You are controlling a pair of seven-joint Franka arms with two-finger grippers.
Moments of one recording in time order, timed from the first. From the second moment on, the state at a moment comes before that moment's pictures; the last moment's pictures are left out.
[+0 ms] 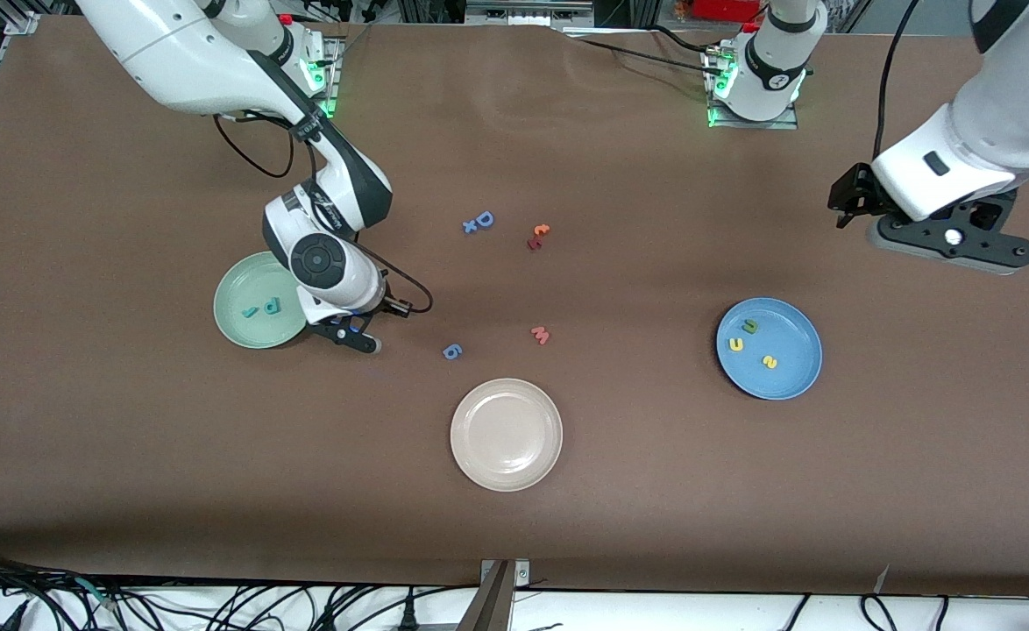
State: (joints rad) left arm 0.26 0.18 -0.51 -1.35 0.16 1.39 0.03; right arm 0.08 0.58 0.40 -1.85 -0.22 2.22 0.93
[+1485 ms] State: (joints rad) left arm -0.02 0.02 -0.06 -1.58 -0.07 1.53 0.03; right arm -0.28 0.55 0.39 -1.93 -0.22 2.02 0.30
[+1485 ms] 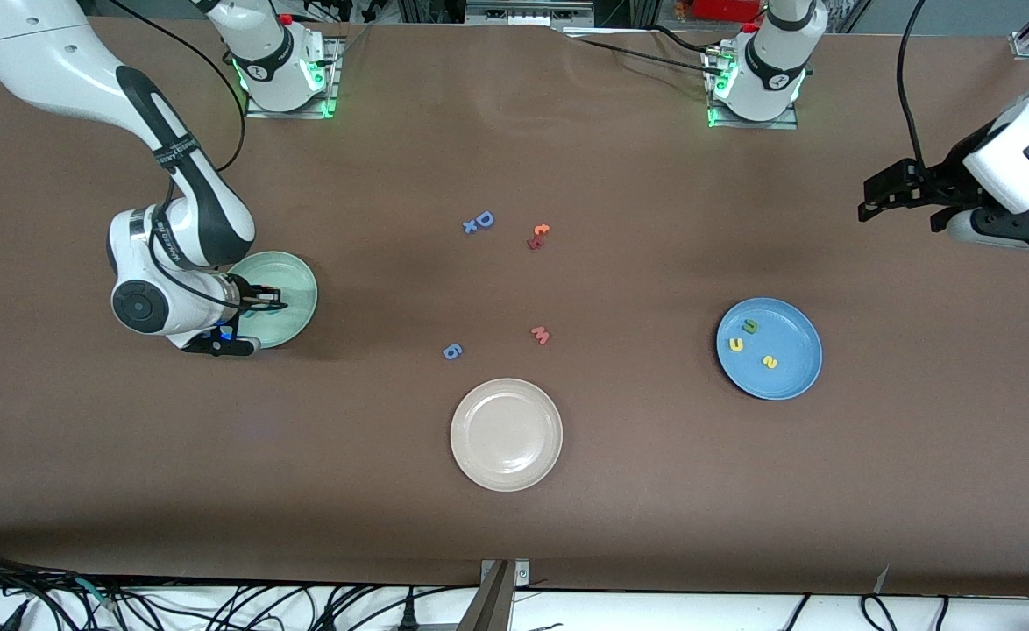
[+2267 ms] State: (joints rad) left arm -0.01 0.02 -0.05 -1.56 -0.05 1.53 0.02; right arm -0.27 0.56 0.44 -1.96 -0.21 2.01 0.30
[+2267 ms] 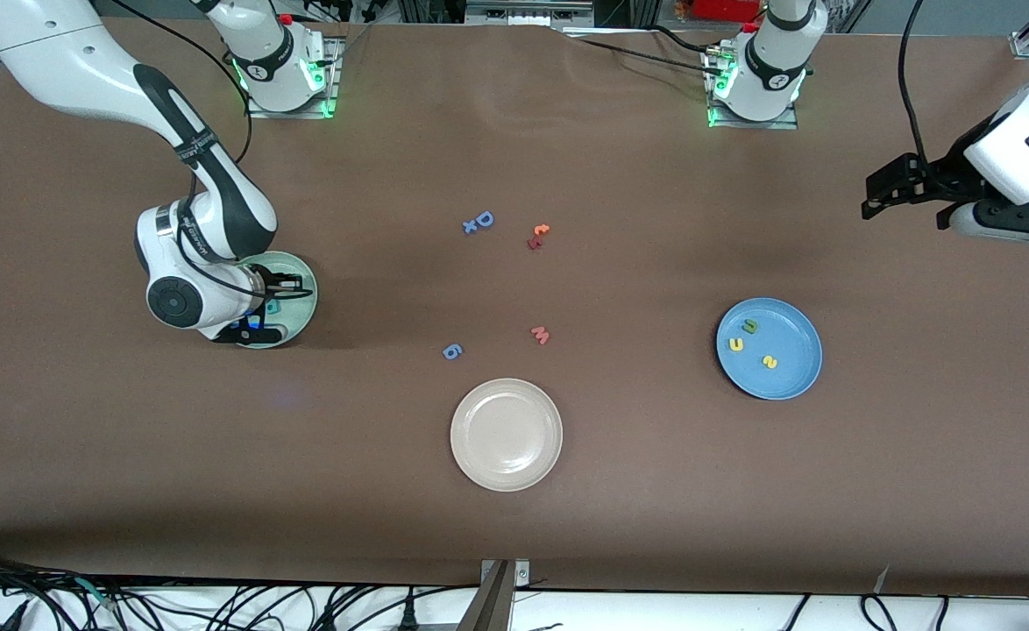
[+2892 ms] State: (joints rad) left arm 0.02 0.02 -0.05 -1.56 0.01 1.53 0.08; right arm -0.27 0.48 0.44 -1.74 -0.21 1.98 0.30
